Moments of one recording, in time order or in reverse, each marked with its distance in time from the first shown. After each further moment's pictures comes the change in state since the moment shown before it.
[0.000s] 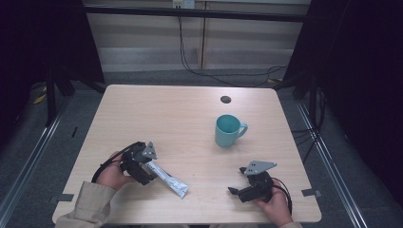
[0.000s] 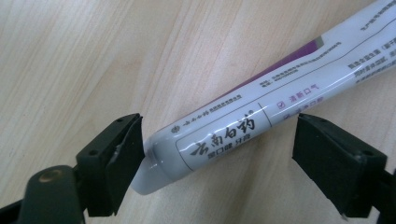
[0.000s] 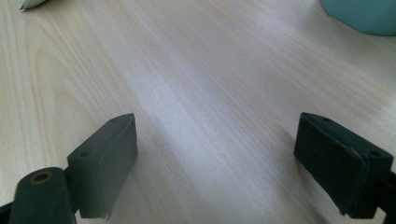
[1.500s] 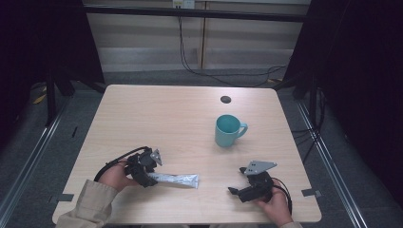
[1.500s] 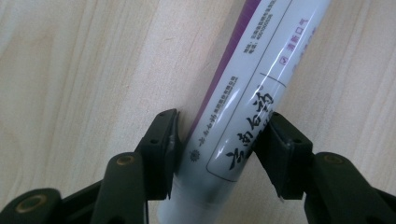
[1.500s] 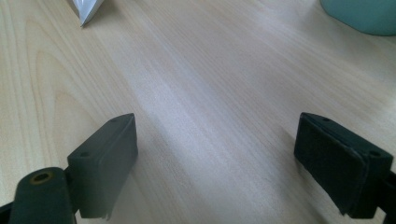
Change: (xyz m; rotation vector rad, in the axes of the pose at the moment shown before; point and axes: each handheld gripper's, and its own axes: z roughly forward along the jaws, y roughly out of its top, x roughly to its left) left arm -0.010 0.011 0.009 0.168 -0.173 0.022; right arm 0.000 0.000 0.000 0.000 0.000 0.000
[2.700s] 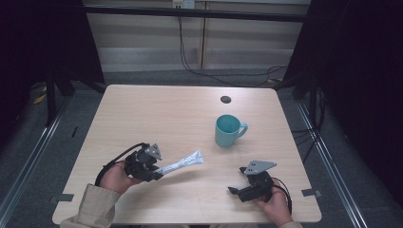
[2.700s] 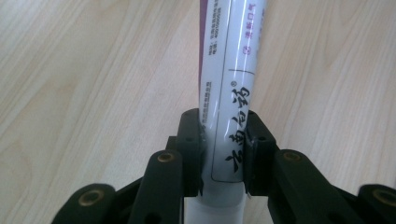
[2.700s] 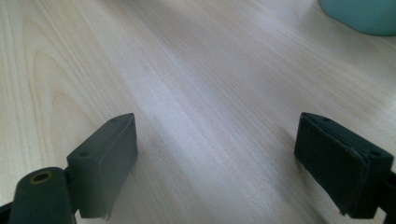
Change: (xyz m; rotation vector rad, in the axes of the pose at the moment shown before) left arm -0.011 0.004 -0.025 -0.212 -0.004 -0.080; right arm 0.000 0.000 0.000 0.001 -0.003 0.003
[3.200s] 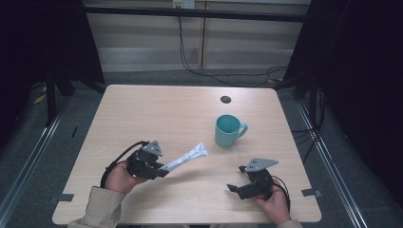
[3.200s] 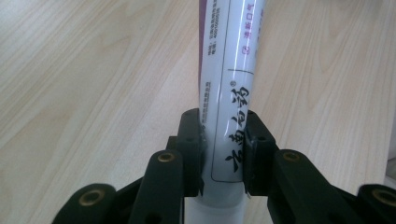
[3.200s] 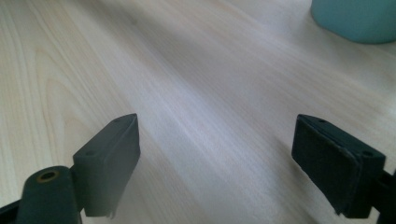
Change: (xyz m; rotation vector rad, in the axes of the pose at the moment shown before) left arm 0.000 0.004 0.002 -0.136 -0.028 -0.061; right arm -0.002 0.007 -0.003 -0.035 0.014 0.061
